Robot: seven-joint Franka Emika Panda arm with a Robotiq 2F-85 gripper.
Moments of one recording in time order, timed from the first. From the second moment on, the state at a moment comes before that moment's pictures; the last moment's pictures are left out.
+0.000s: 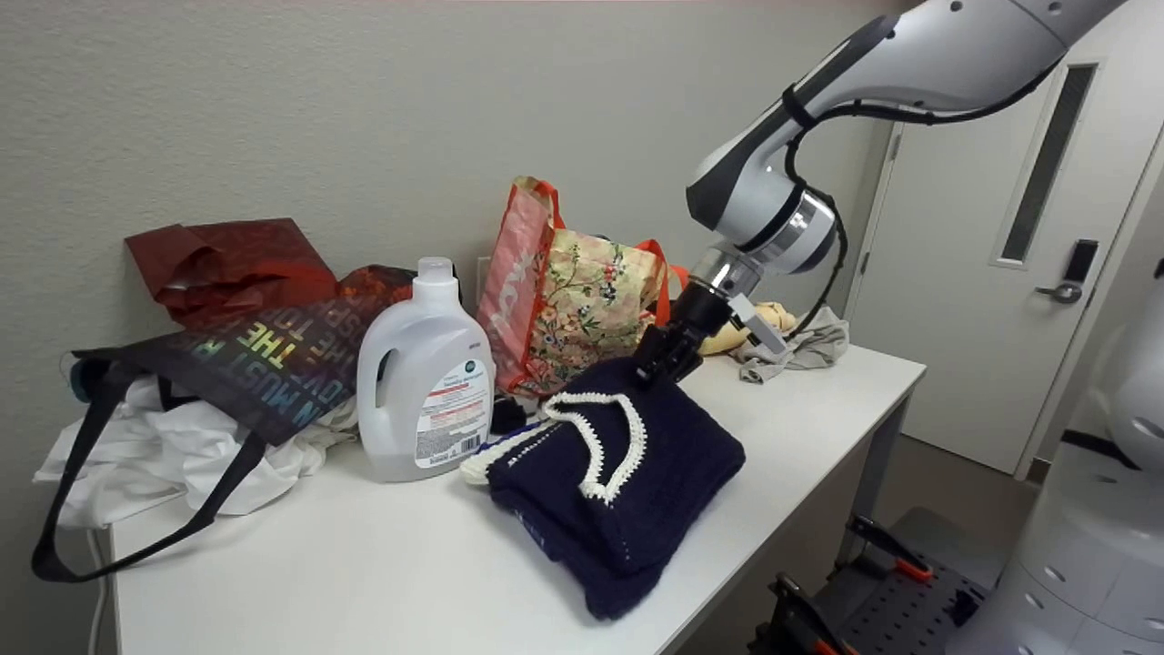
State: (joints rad) arm 0.07 -0.12 -0.01 -2.60 0.92 2.49 -0.73
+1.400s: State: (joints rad) arm 0.16 -0.37 -0.05 -2.09 0.93 2.34 -0.67
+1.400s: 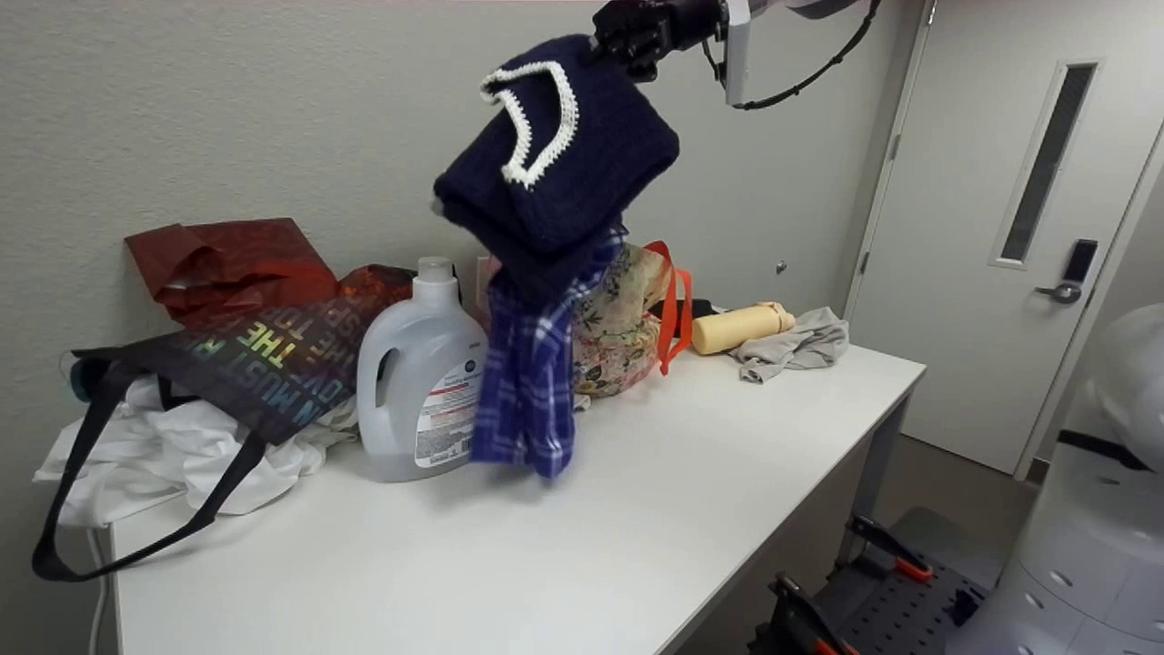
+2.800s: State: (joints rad) arm 0.03 0.08 -0.06 -1.06 0.35 2.71 0.09
